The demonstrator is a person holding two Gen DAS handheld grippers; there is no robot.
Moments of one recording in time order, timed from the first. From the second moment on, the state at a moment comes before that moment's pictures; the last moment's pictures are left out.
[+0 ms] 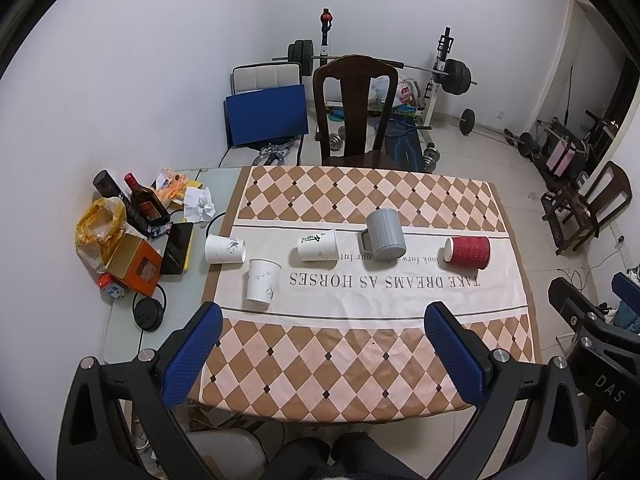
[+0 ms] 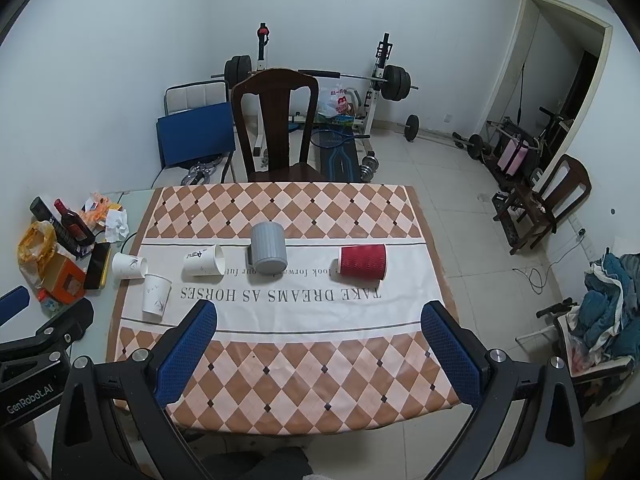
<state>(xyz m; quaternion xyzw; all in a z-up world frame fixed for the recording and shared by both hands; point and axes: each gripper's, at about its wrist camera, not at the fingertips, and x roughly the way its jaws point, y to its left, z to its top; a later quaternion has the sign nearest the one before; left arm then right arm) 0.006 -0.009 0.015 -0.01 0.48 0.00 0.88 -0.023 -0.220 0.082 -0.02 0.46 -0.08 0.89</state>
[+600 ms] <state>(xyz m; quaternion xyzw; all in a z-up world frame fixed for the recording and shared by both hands) 0.004 -0.011 0.015 -0.01 0.48 0.00 0.88 -0.025 -0.219 0.080 -0.02 0.46 -0.07 0.89</state>
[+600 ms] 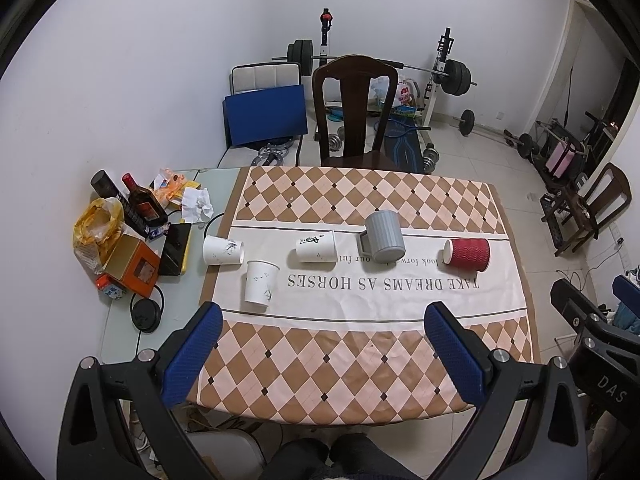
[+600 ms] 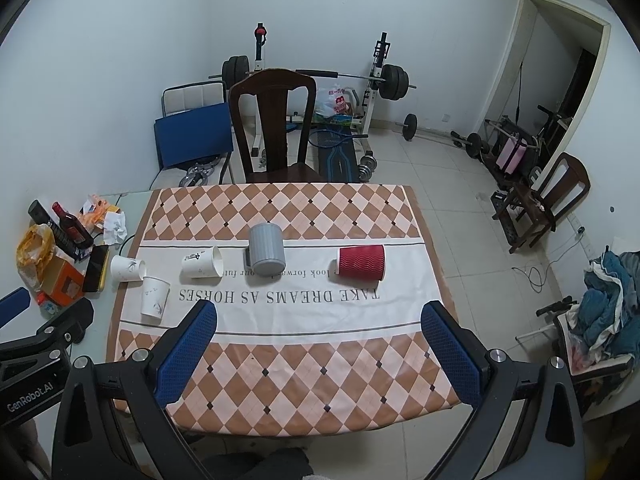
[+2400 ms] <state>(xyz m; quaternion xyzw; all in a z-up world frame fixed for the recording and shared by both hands) 0.064 0.004 -0.011 0.01 0.47 0.02 0.88 0.021 -0.213 0.042 0.01 0.49 -0.11 0.86</state>
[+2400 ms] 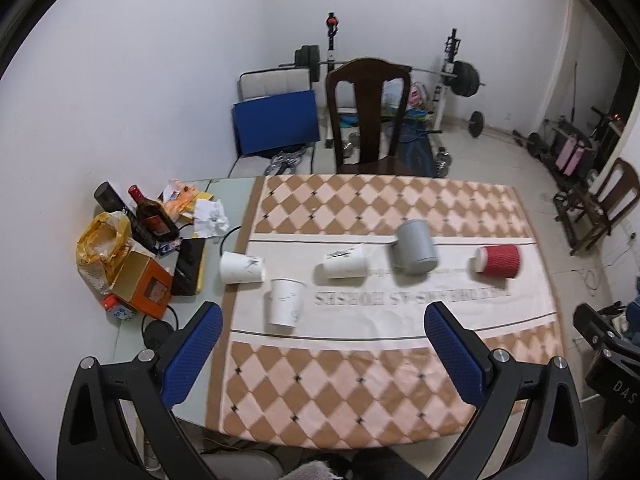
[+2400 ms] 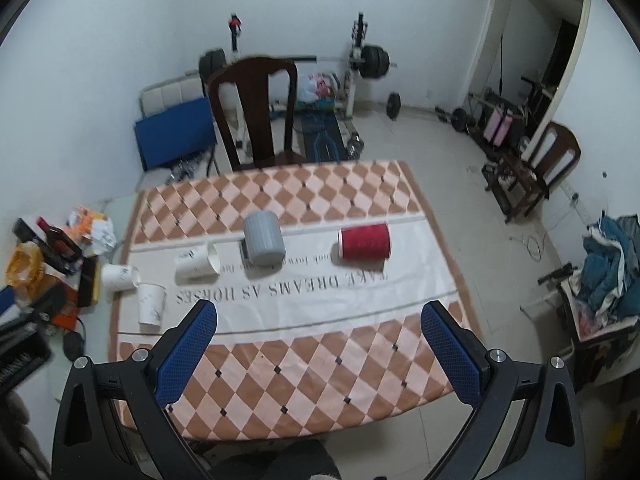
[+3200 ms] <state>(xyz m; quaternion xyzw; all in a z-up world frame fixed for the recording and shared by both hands) 0.183 0.113 -0.285 -0.04 0.67 0.08 0.74 0.159 -0.158 -0.275 -0.02 0.69 -0.05 0.72</state>
